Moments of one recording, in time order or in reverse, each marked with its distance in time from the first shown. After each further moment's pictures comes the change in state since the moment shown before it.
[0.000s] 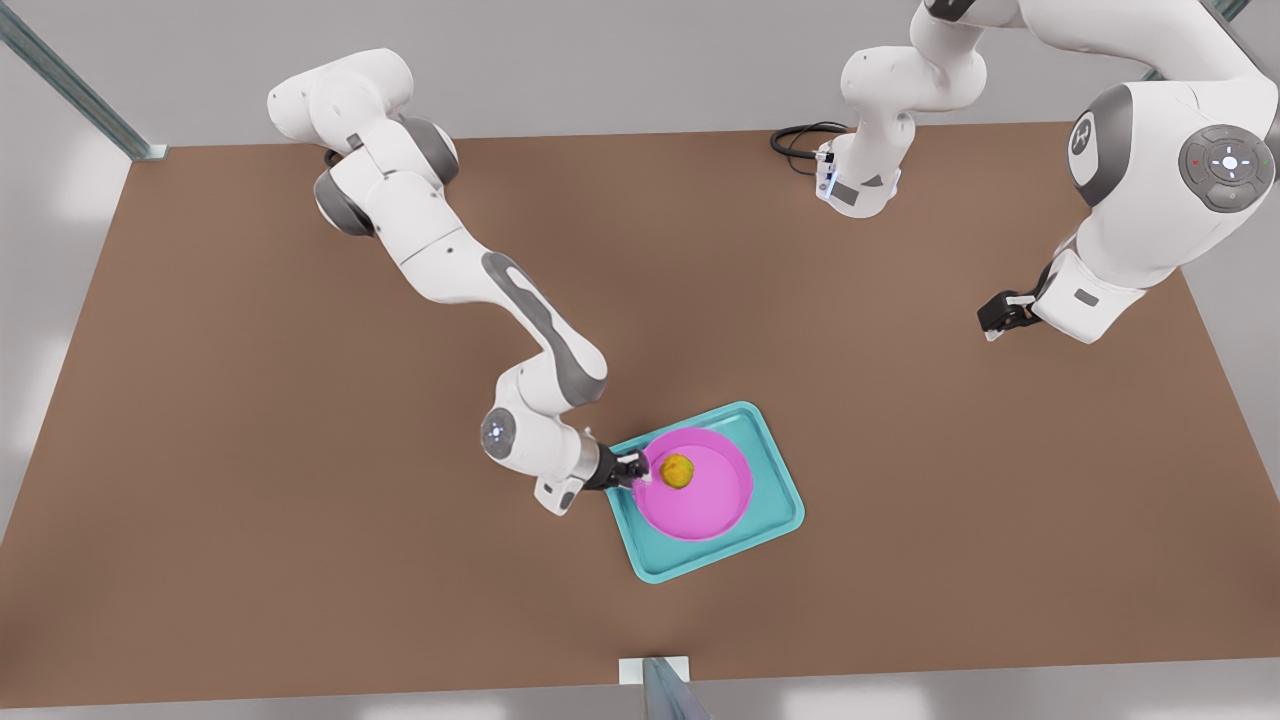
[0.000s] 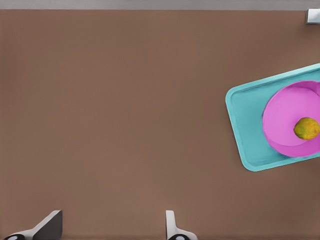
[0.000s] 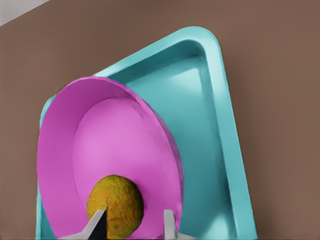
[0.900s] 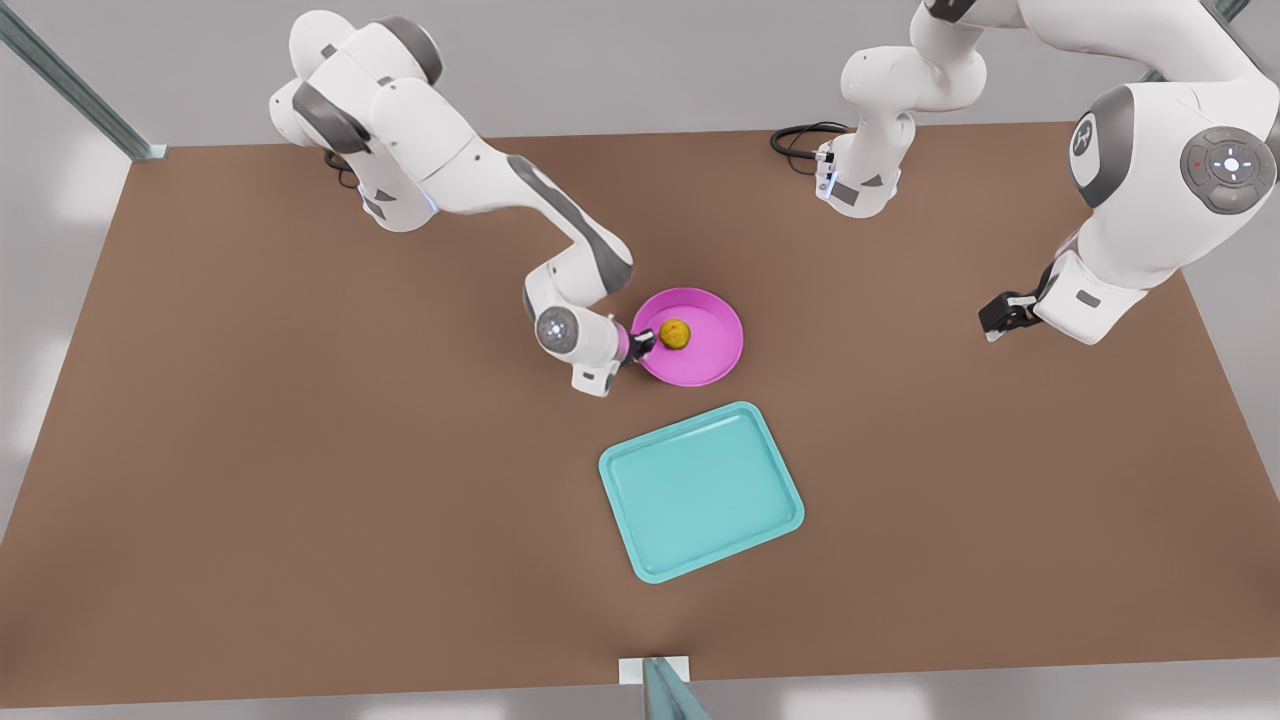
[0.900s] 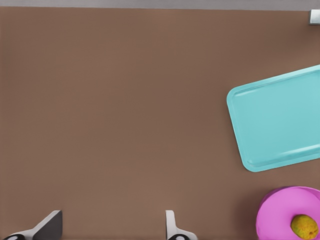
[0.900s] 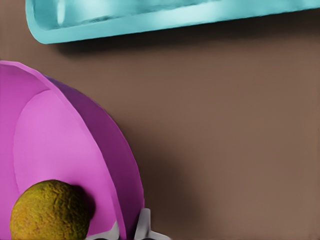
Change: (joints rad) left arm 0.002 0.001 0.002 0.000 -0.001 -0.002 -0.007; right arm 0.121 -0.383 0.053 -0.623 -0.070 -0.010 0.005
